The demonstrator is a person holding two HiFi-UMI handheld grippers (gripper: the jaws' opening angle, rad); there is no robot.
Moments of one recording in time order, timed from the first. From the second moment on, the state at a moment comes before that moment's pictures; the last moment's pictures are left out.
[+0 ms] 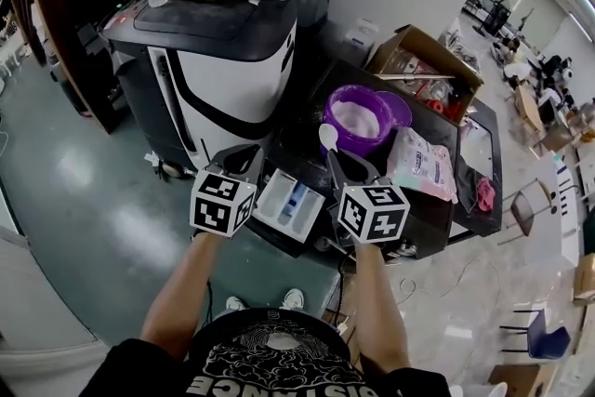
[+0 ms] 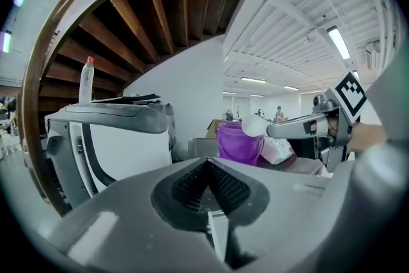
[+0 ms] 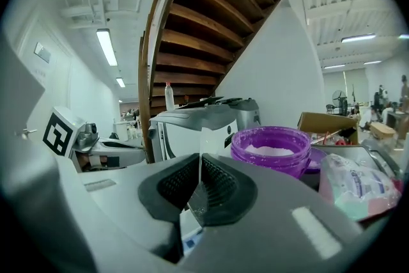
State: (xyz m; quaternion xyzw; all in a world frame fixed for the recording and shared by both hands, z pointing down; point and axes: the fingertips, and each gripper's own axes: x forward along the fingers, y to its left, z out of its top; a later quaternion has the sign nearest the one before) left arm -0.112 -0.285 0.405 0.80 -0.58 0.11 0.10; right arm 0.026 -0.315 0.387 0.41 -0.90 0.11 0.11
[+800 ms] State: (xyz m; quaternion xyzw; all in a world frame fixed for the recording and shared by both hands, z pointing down) left arm -0.121 -0.287 0.391 0.78 -0.61 0.10 0.10; right arm 0.037 -0.327 0.370 0.41 -0.90 0.09 0.09
